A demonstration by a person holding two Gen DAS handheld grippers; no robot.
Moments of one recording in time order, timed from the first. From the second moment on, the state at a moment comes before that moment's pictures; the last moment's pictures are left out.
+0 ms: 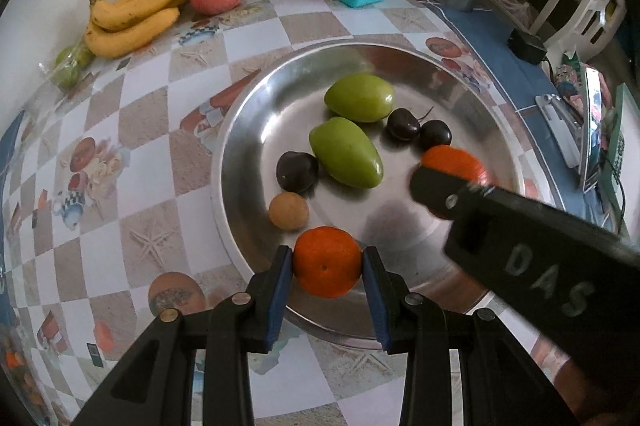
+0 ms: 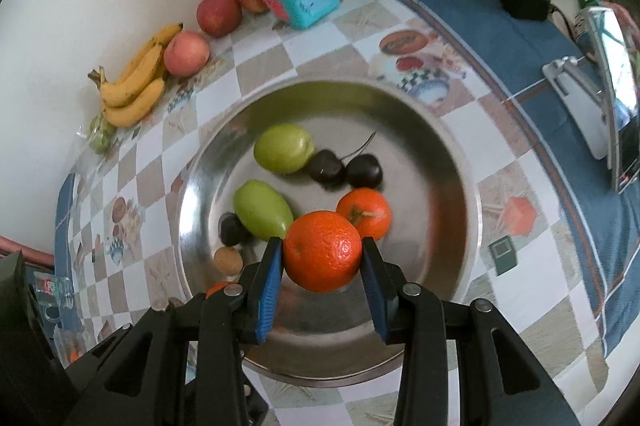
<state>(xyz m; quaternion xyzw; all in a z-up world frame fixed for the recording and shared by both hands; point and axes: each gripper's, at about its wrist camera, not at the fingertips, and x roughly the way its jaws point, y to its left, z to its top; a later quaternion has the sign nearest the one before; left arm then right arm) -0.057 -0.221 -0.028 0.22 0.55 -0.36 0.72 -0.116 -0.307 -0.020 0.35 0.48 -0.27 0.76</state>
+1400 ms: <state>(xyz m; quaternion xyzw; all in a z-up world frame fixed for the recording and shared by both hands) -0.040 -0.211 -0.016 0.19 0.56 -0.35 0.73 -0.112 -0.301 -0.025 0.35 0.49 -0.27 0.75</state>
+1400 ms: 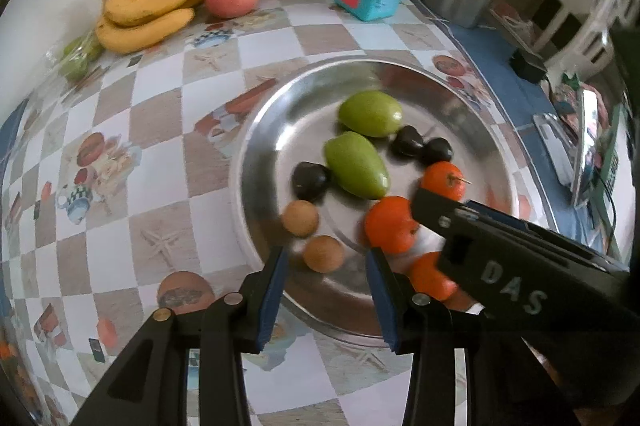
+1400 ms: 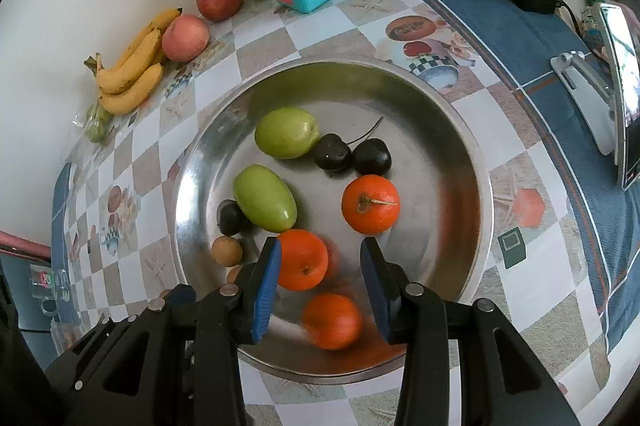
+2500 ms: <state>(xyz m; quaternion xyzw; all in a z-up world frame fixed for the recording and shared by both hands) 0.033 -0.135 -0.020 0.13 0.57 -0.19 0.79 -0.097 -0.286 -0.017 0.32 0.50 -0.26 0.76</state>
